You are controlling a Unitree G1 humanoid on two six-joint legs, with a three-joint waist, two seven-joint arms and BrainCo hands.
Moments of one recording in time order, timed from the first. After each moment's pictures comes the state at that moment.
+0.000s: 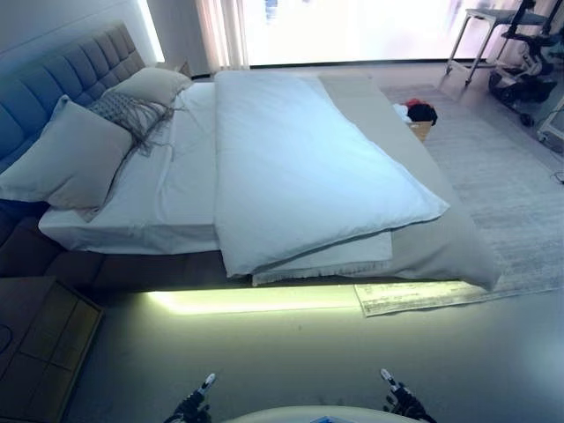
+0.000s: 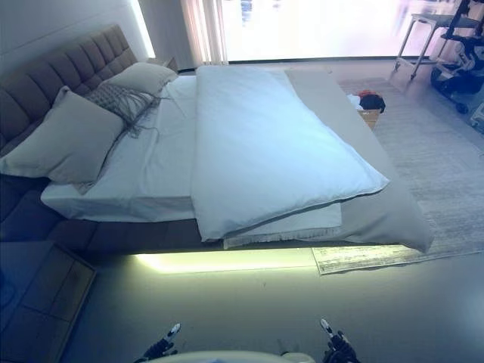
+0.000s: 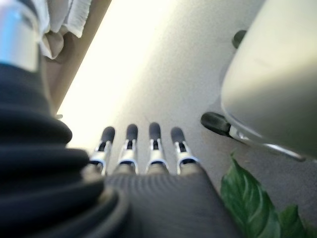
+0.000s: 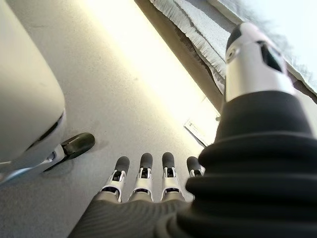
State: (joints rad) left arm 0.04 0.17 -0.11 1.32 -0.72 -0.09 -0.09; right arm 0.04 -0.18 0.05 1.33 0.76 -0.19 0.05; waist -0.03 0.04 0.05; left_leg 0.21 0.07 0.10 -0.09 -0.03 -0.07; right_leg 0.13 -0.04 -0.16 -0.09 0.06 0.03
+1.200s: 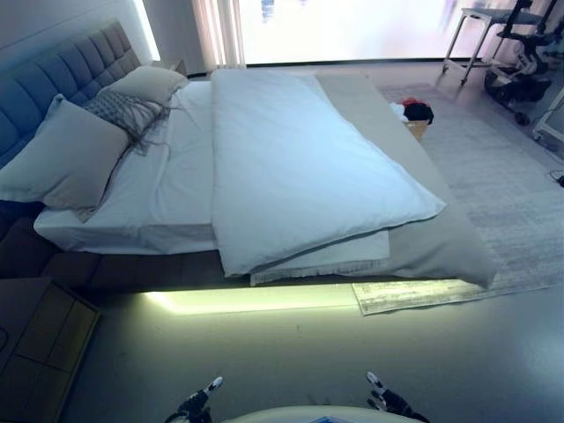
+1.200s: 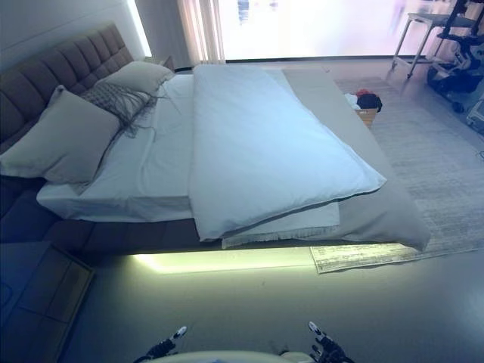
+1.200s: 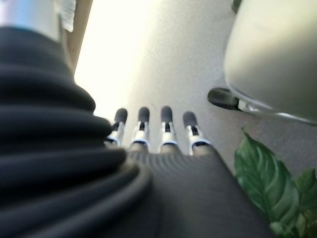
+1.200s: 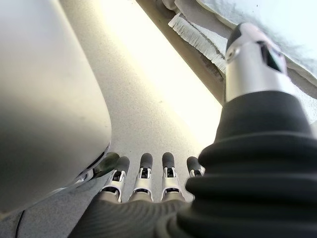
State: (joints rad) left arm 0.03 0.17 -0.16 1.31 -0.60 -0.08 -0.04; right arm 0.03 -0.18 0.09 1.32 0.78 -0.04 0.20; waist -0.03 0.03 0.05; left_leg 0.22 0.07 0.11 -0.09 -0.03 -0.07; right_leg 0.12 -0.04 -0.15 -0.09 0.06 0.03
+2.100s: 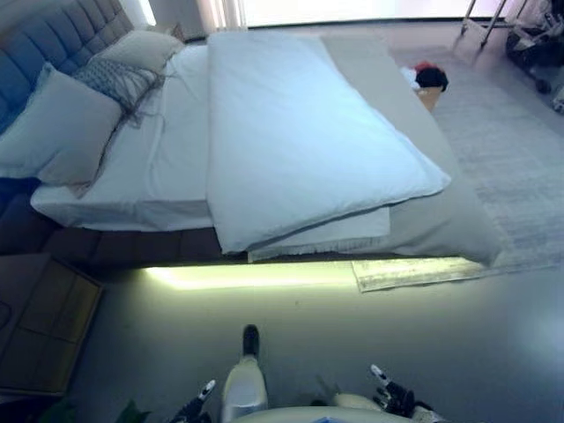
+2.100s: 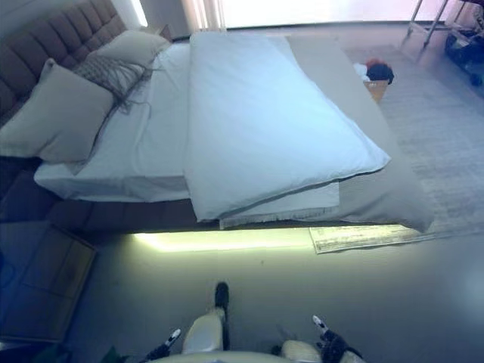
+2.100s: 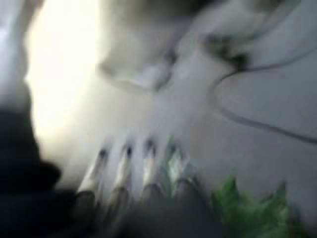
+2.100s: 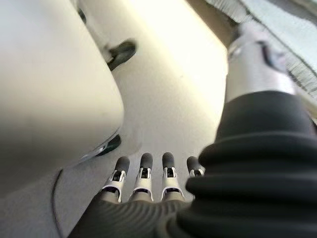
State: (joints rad) left arm 0.01 0.15 -0.03 1.42 -0.69 -0.10 0.01; right arm -0.04 -0.20 0.07 1.44 0.78 0.02 0.20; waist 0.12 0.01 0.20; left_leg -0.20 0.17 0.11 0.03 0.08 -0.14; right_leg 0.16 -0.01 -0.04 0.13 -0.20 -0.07
